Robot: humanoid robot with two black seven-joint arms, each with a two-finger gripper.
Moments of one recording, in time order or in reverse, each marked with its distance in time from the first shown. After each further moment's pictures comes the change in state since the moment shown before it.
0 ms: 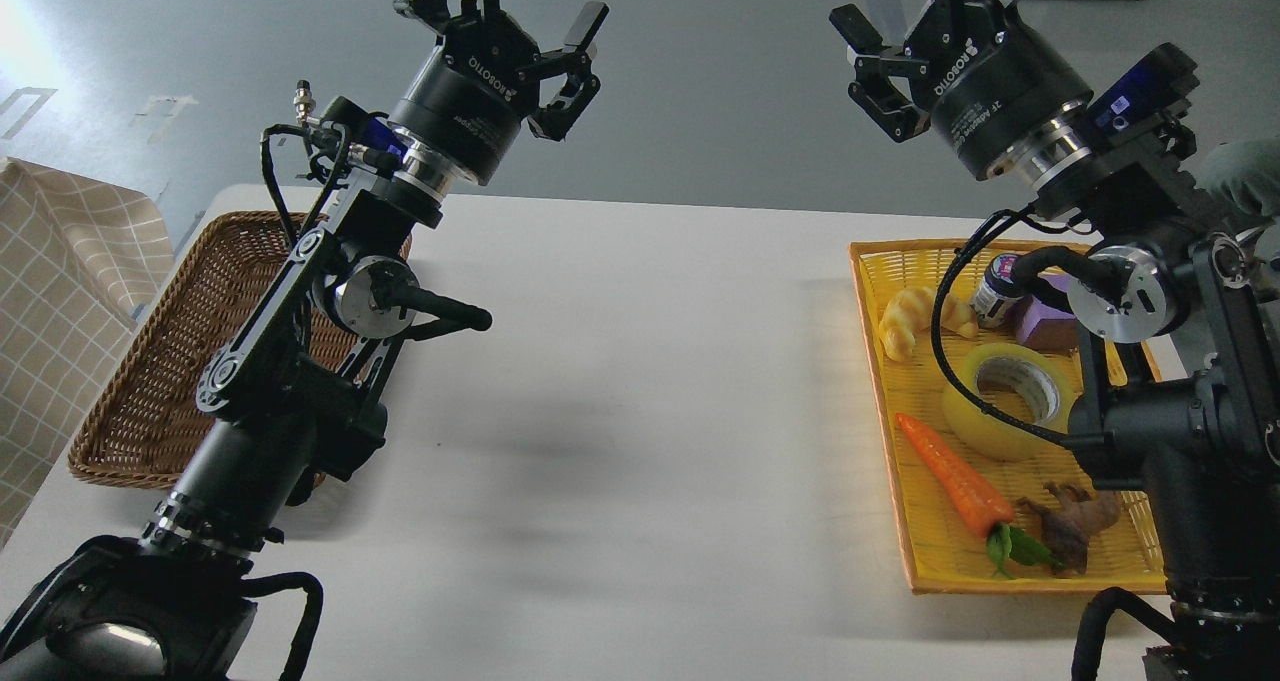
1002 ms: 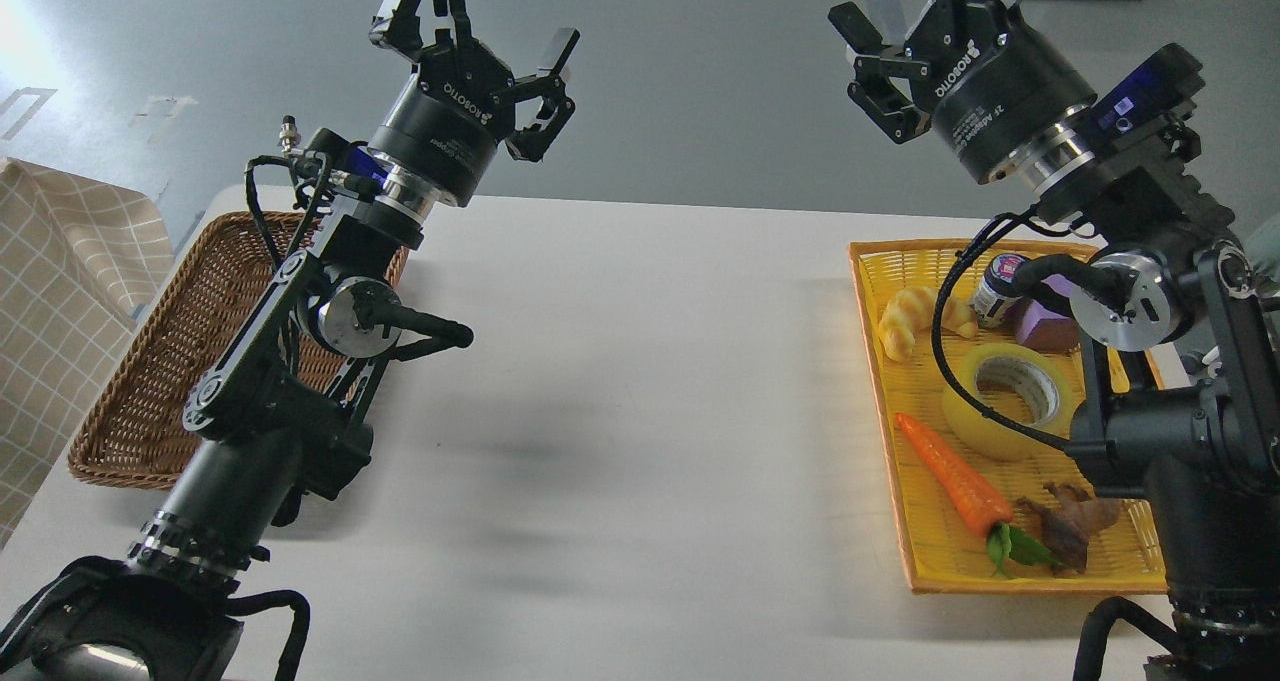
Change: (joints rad) left arm 0.044 0.018 -0.010 0.009 -0.043 -0.014 -0.010; right arm -0.023 0.000 0.001 0.035 -0.002 0.002 -0.001
